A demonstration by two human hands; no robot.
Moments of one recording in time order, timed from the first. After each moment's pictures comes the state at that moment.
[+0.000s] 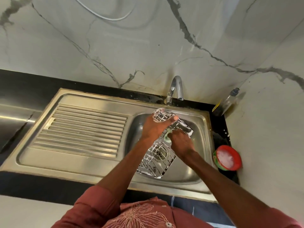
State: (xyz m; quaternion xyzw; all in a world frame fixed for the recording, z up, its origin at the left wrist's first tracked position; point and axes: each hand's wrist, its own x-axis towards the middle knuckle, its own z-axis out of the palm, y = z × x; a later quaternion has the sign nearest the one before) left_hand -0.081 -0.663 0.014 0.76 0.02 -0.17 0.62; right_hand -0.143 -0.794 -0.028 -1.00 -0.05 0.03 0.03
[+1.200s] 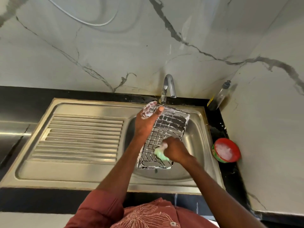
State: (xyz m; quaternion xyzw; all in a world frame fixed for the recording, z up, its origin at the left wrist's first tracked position) left_hand -0.068 -0.651 0.005 0.73 -0.01 -0.10 0.68; right_hand -0.166 -0.770 -0.023 -0.94 0.14 0.18 0.27
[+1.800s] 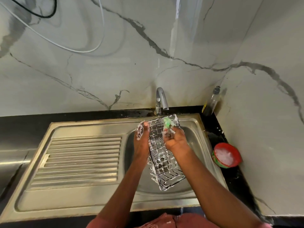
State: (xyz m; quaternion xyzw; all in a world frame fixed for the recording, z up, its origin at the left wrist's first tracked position) left_hand -0.089 -0.659 0.002 0.67 0.09 -0.13 0.72; right_hand -0.098 -0.777 0.018 -0.12 0.44 -0.09 0.89
